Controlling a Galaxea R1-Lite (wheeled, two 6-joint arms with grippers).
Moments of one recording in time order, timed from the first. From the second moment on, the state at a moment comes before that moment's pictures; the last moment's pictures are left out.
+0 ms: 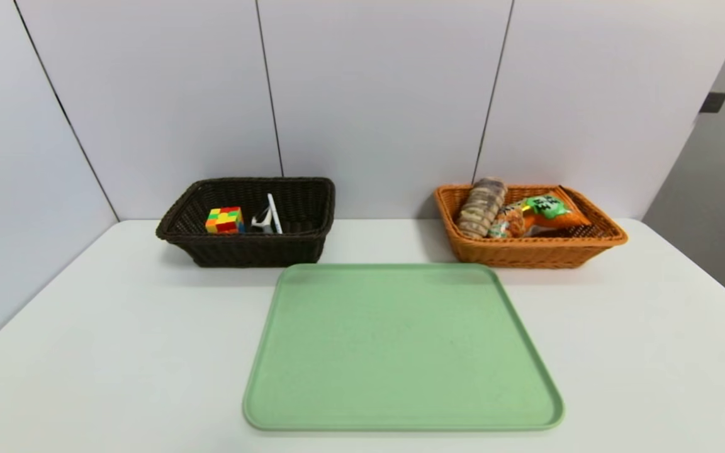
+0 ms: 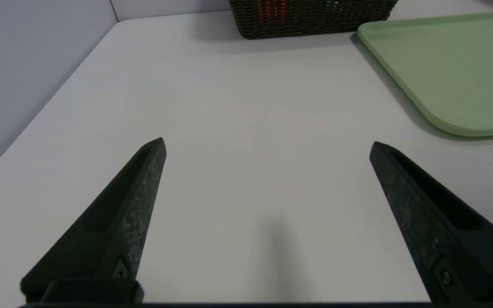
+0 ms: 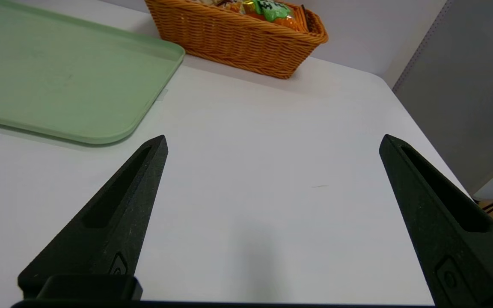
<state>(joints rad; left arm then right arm) -0.01 0.00 0.00 -0.02 -0.01 0.04 0.00 0.00 0.00 -0.05 0.05 -0.24</state>
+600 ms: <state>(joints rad) -0.01 0.00 0.00 -0.04 0.01 -0.03 0.00 0.00 0.00 -0.05 0.05 -0.24</state>
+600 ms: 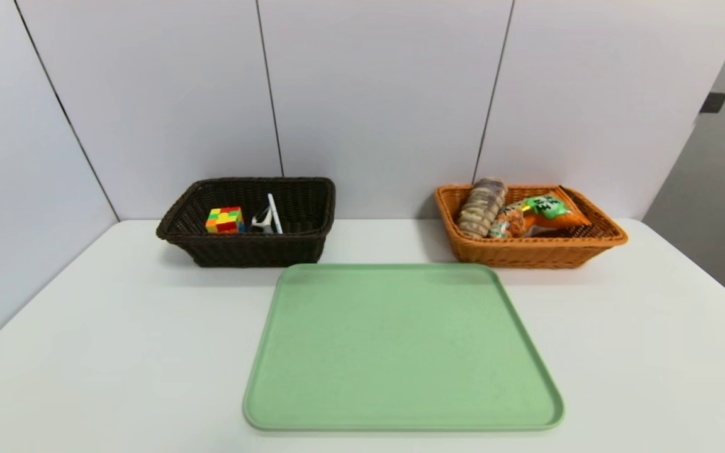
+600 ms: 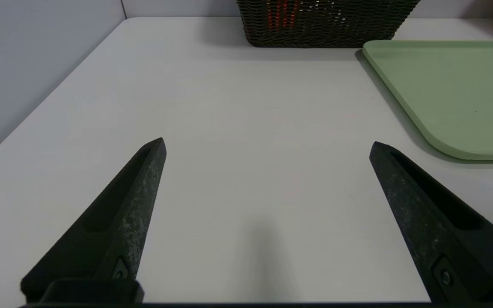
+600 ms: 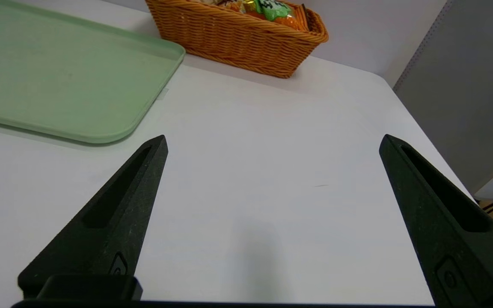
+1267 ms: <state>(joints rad) -0.01 0.00 0.00 -0.04 0.01 -0.03 0.00 0.00 0.00 -0.05 0.05 -0.22</state>
